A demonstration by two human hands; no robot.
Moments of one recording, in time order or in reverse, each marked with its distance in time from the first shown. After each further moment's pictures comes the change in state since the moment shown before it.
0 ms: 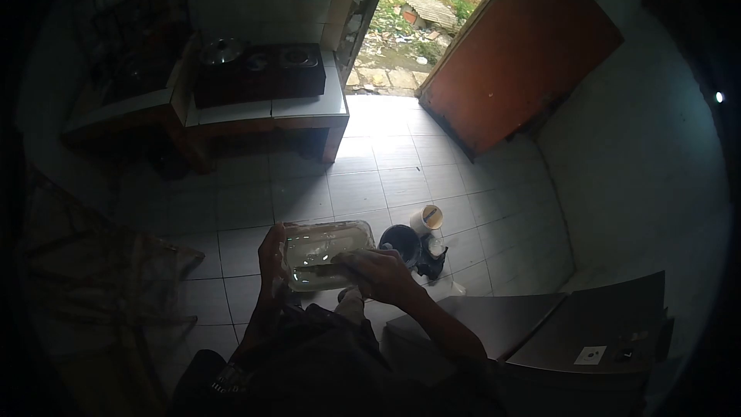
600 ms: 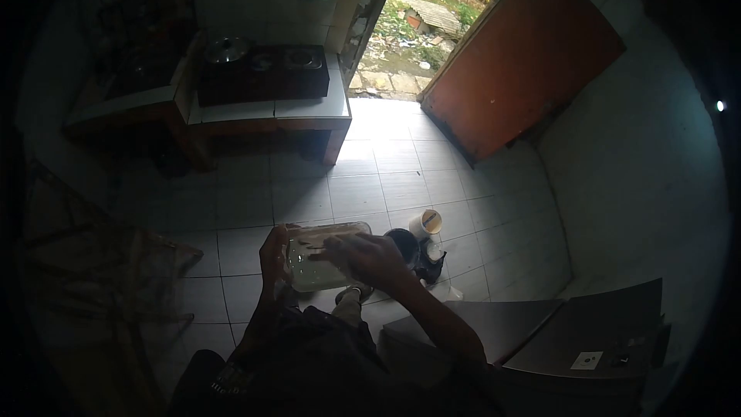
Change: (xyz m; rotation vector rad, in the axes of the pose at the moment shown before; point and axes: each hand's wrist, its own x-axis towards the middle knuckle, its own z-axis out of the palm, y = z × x) left_hand -0.010 0.016 0.006 0.028 -0.013 0.059; right_hand 0.037 -0.008 -0.005 -0.193 -0.028 -0.081
